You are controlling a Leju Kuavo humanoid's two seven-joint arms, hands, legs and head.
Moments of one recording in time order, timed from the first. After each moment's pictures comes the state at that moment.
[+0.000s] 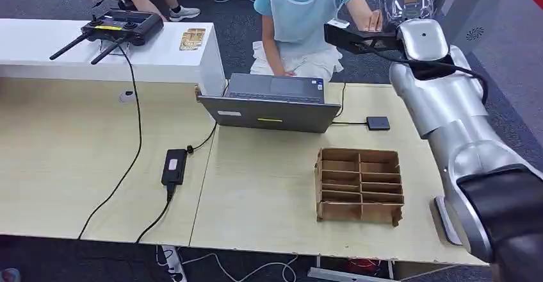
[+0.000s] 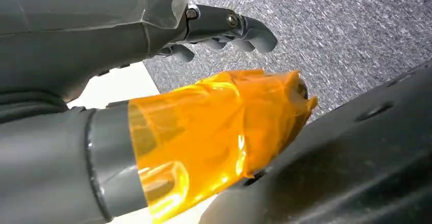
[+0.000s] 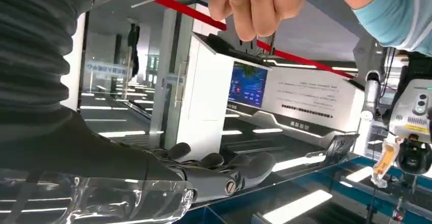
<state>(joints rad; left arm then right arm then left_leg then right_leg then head) -0.08 -0.06 -1.52 -0.04 0.96 0.00 0.07 -1.22 -0.13 0.45 -0.64 1.43 0.02 0.05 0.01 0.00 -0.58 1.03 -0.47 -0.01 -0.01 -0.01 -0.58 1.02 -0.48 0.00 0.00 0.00</state>
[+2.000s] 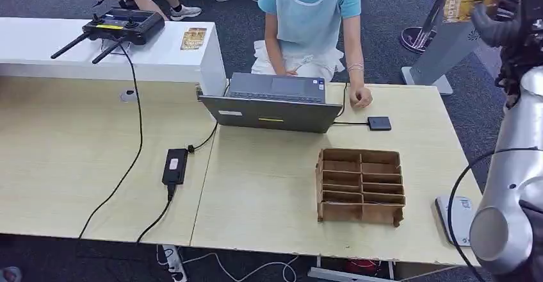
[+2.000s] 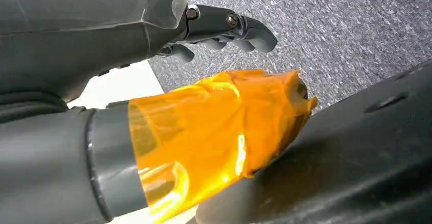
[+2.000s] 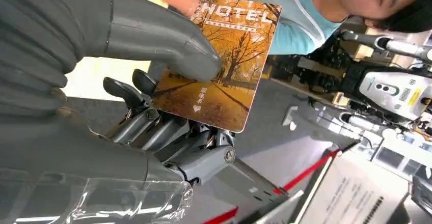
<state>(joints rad) -0.07 -0.07 -1.52 -0.04 1.03 0.02 0.07 -1.02 -0.31 -0.29 -0.88 0.43 0.27 -0.07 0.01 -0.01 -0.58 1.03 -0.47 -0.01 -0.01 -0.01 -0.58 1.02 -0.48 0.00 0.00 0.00</state>
